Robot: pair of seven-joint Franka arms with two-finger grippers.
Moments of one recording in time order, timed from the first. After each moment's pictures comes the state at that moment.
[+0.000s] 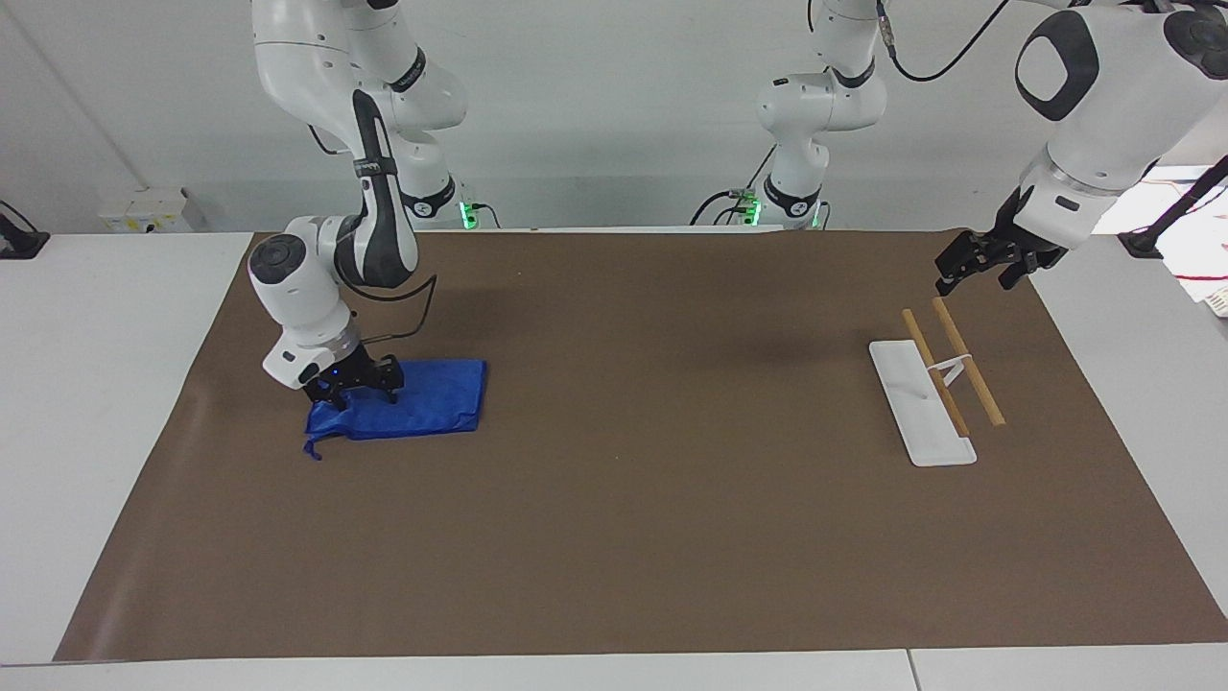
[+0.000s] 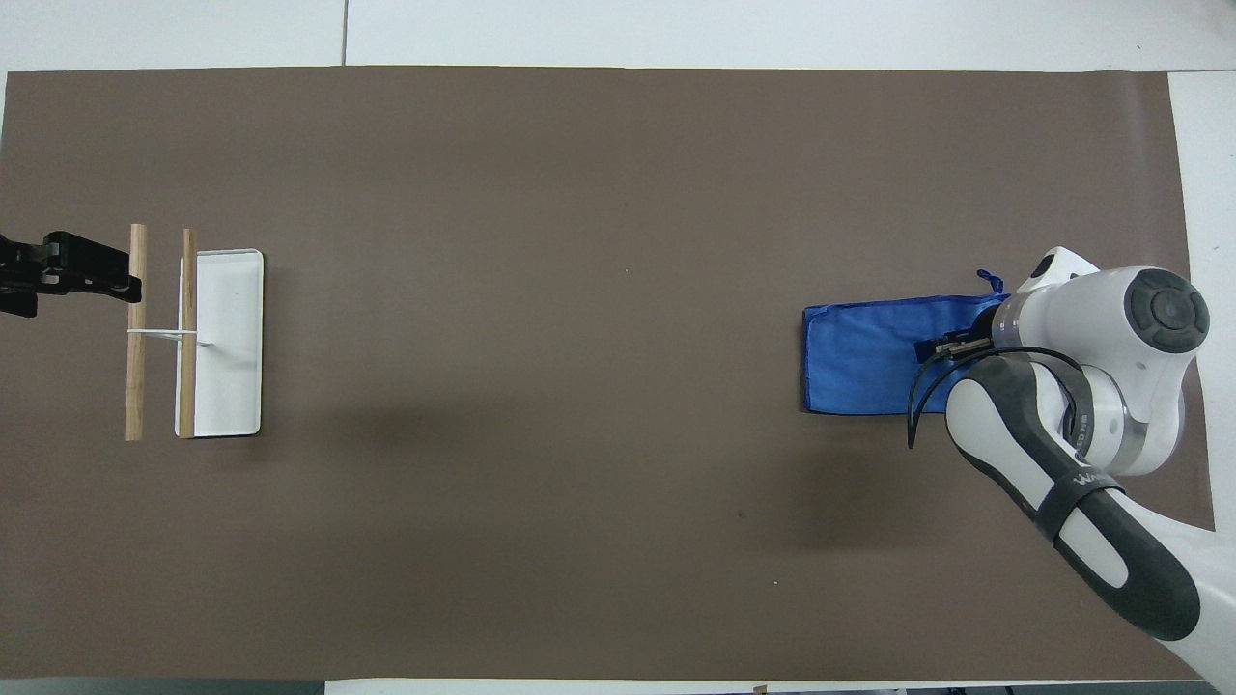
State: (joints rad) left arm -0.01 0.02 0.02 -1.63 -0.03 1.60 -0.03; right arm 0.00 0.17 -0.05 -2.29 0.04 2.50 -0.25
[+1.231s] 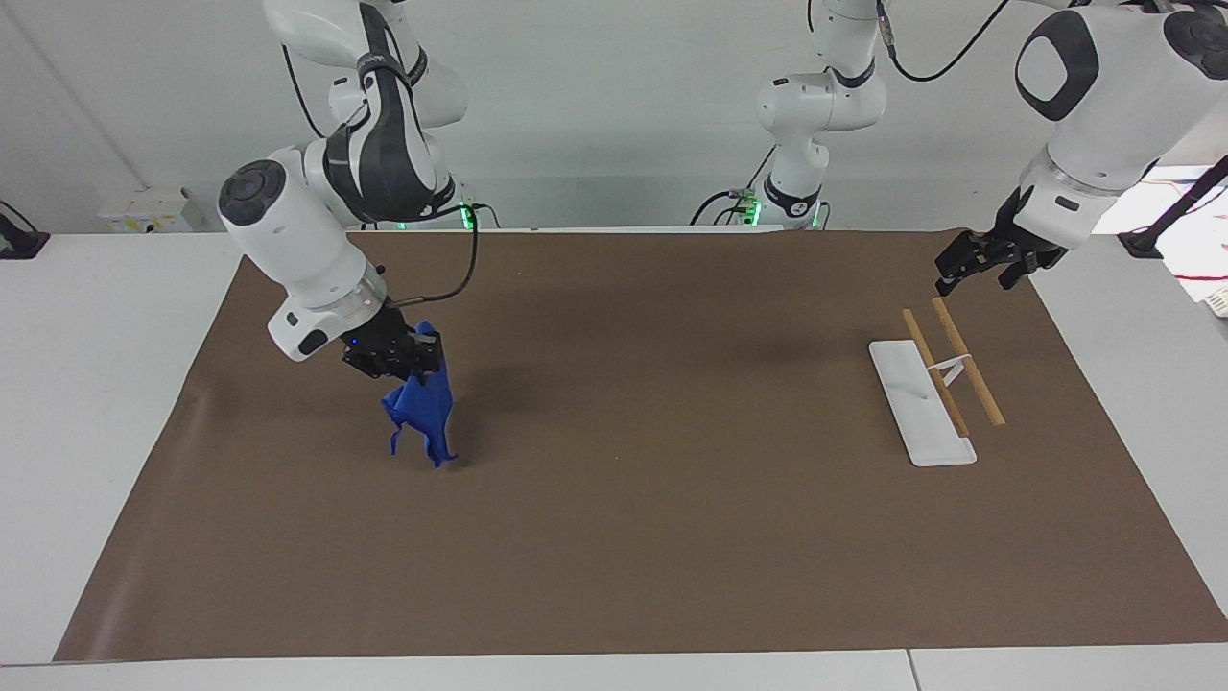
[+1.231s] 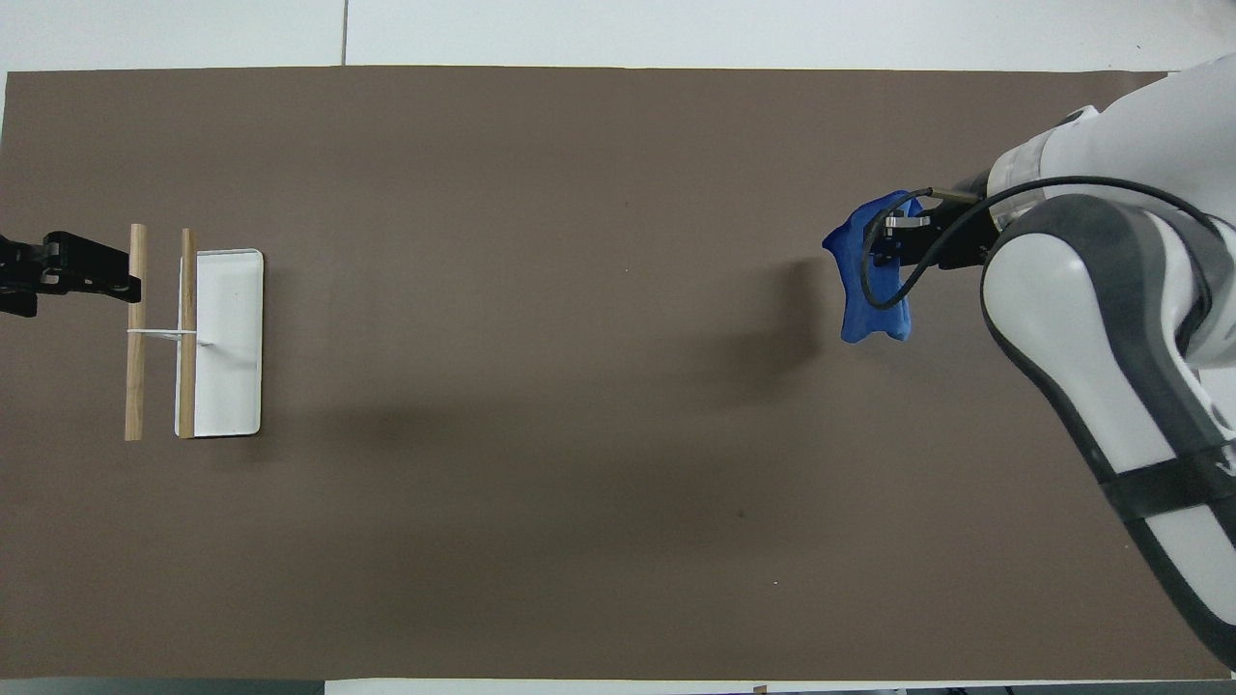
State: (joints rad) left arm -0.01 0.02 0.02 -1.63 -0.03 1.60 -0.03; right arm 0.15 0.16 -0.04 -1.73 0.36 1.94 0.15
